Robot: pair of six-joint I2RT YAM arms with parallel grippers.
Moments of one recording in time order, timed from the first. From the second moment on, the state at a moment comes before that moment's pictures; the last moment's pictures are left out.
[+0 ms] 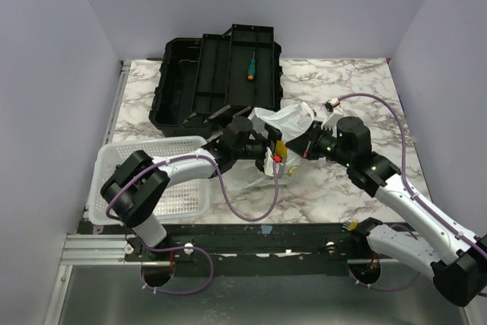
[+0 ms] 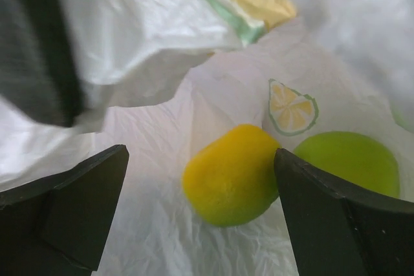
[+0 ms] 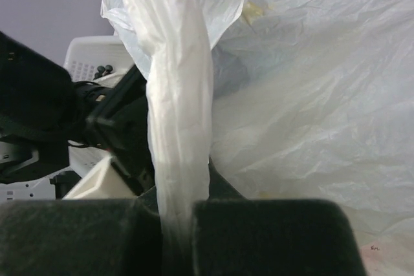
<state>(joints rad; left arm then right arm) -0.80 1.64 0.86 0.40 0.59 1.13 0.55 0.93 0.76 -0.21 -0.21 0.66</state>
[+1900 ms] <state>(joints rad) 0.41 1.19 0.79 -0.80 0.12 0.47 0.54 0.95 0.72 -0.21 -0.21 0.64</state>
